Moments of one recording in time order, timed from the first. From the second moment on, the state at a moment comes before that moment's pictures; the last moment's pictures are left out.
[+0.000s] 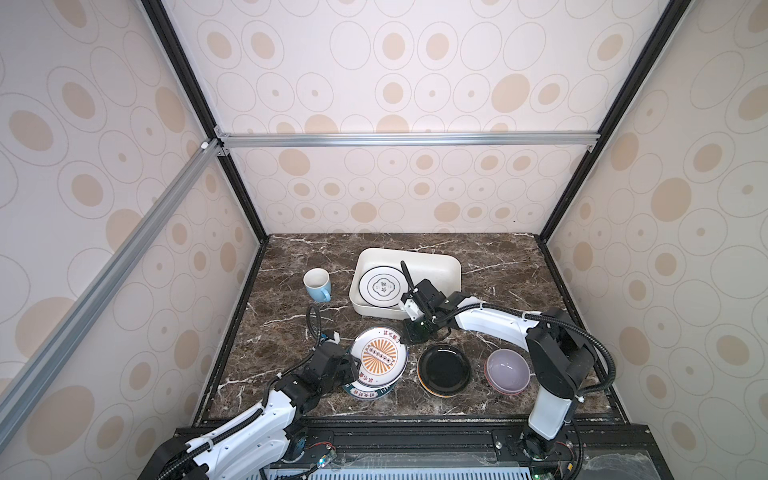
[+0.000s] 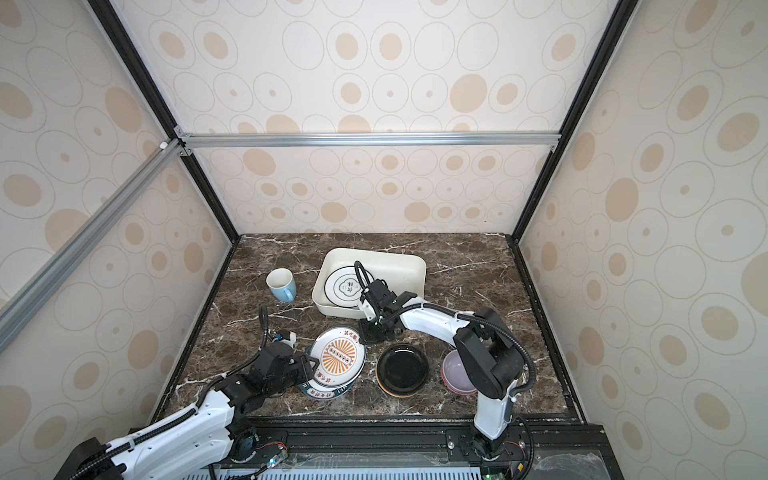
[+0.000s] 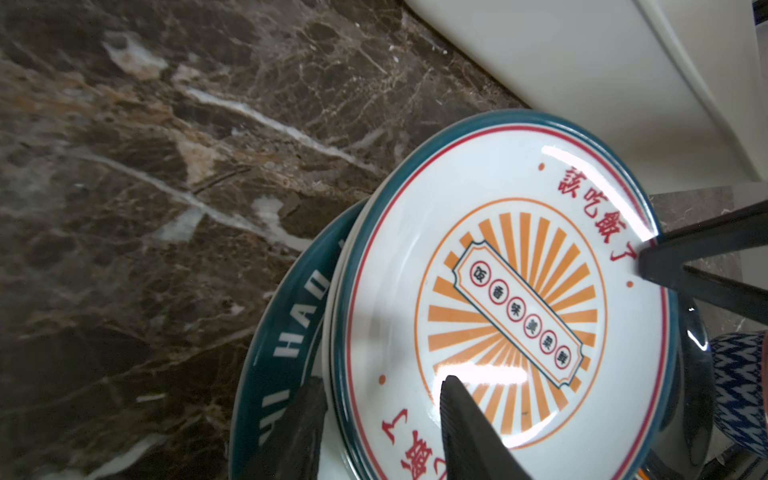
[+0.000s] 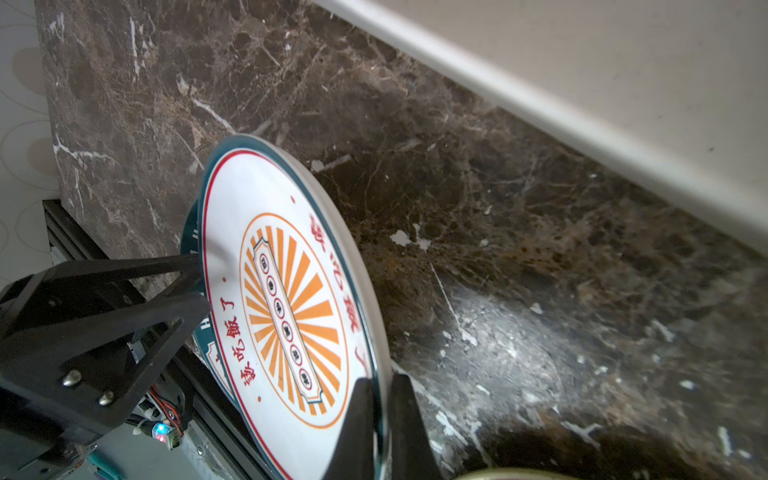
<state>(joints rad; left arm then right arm) -0.63 0.84 0.22 -0.20 -0.03 -0.86 0.75 1.80 1.21 -0.55 -0.37 0.49</state>
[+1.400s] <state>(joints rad) -0.64 0.81 0.27 -0.30 -0.04 -0.85 0.75 1.80 1.21 -0.54 -0.38 0.49</state>
